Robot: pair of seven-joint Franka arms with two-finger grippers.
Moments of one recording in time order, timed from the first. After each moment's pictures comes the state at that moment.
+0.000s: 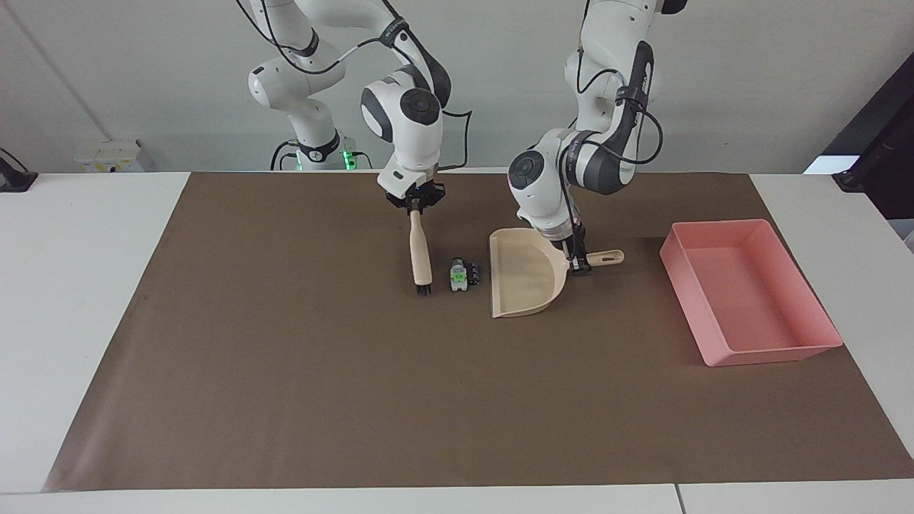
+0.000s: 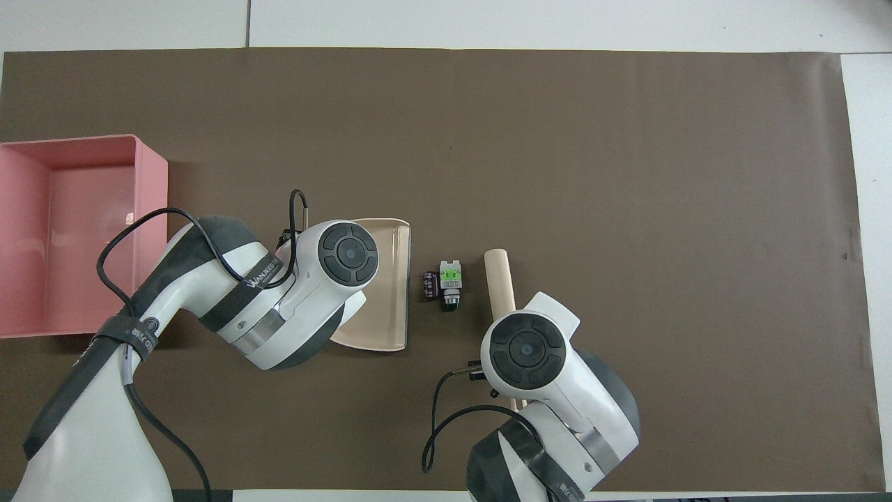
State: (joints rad) left arm -0.61 0.16 0.04 -2.08 0.49 1.93 0.88; right arm 0.67 -0.01 0.03 -2.27 0.04 2.09 0.60
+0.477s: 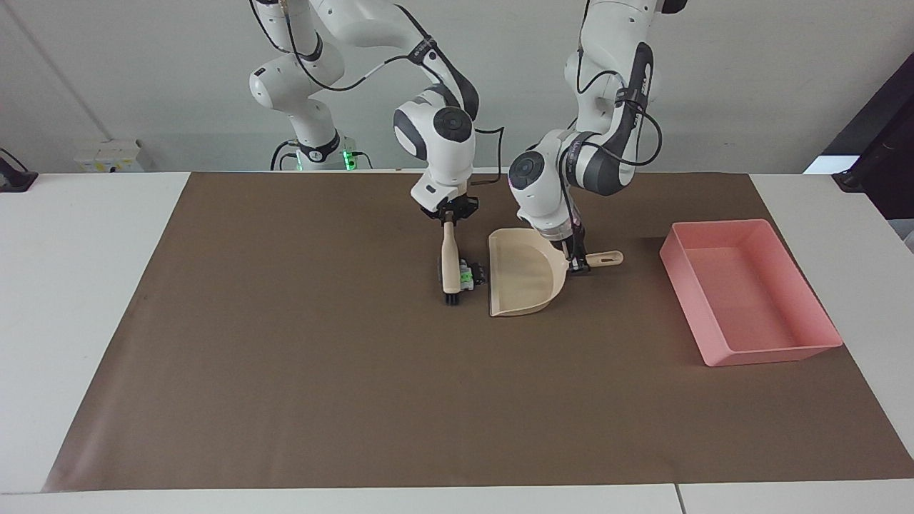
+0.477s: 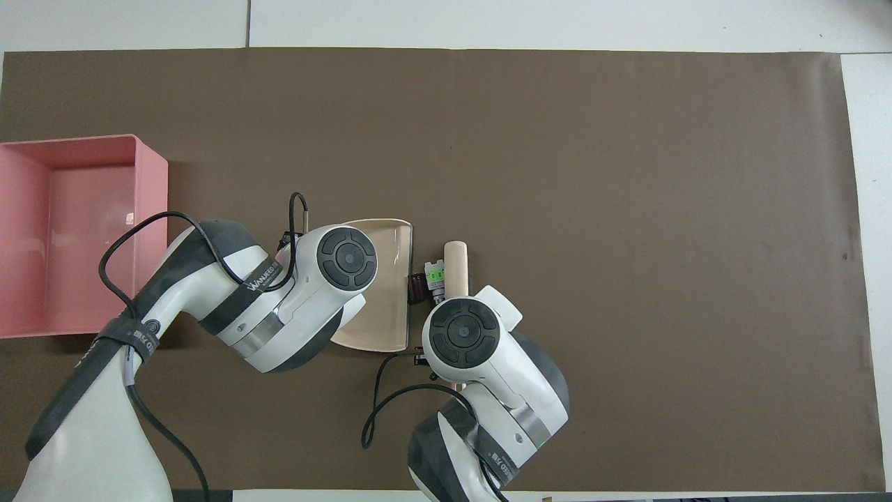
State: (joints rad) left arm -0.61 0.16 0.05 -2.10 0.50 1.96 0.87; right arm 0.74 0.18 0.03 -2.09 0.19 2.18 0.67
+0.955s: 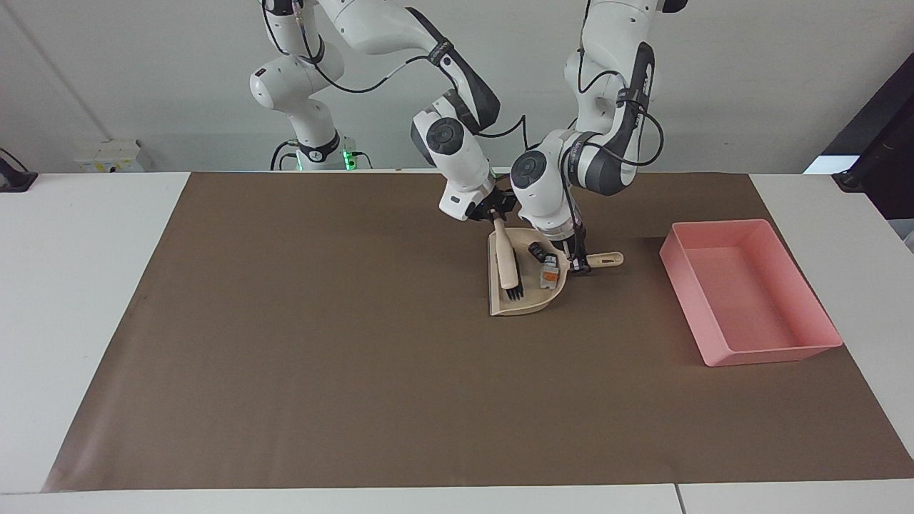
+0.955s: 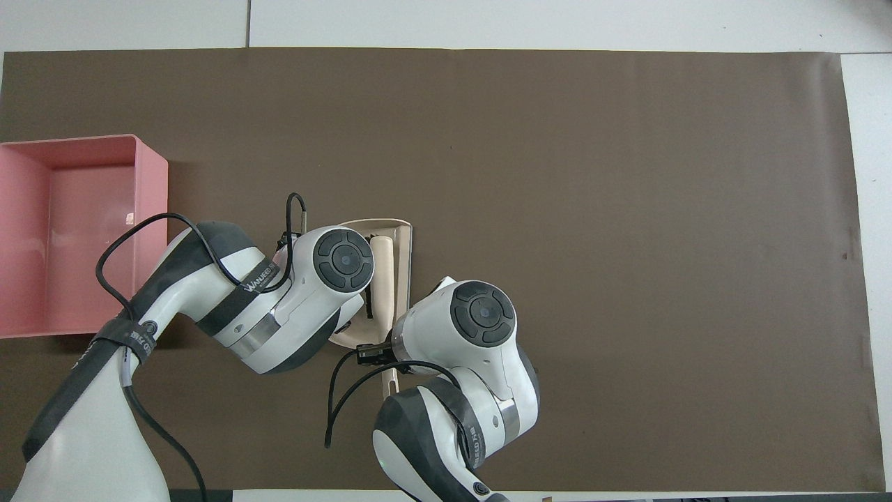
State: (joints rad) left arm -0.61 0.16 0.05 -2.12 0.50 1.98 0.87; right arm 0.75 0.24 0.05 -2.02 0.62 2.34 0.31
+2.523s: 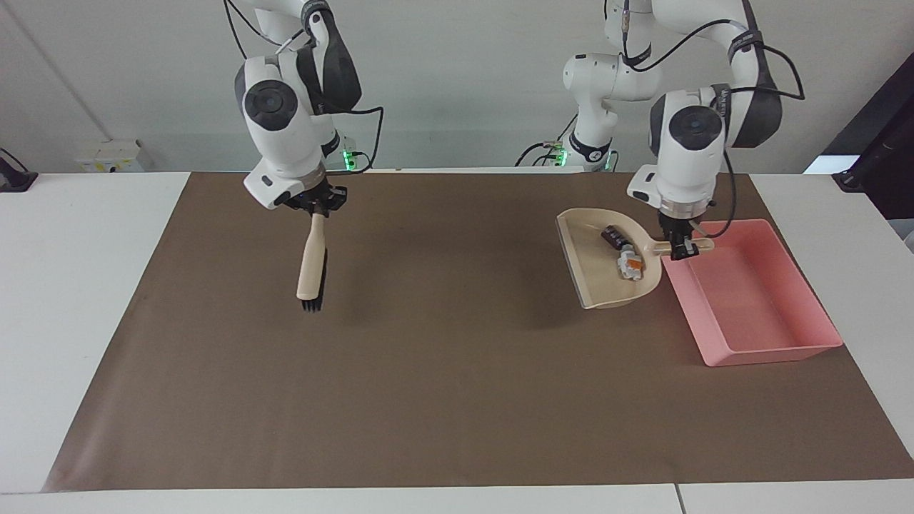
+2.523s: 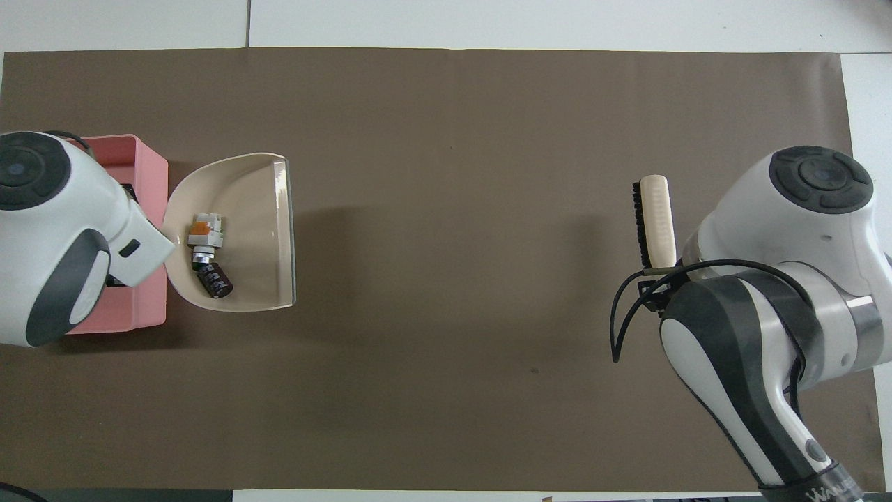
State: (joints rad) left arm -0.17 -0.02 0.07 -1.99 0.34 1.92 1.32; right arm 0.12 -0.08 0.03 -2.08 -0.05 1.68 0.13
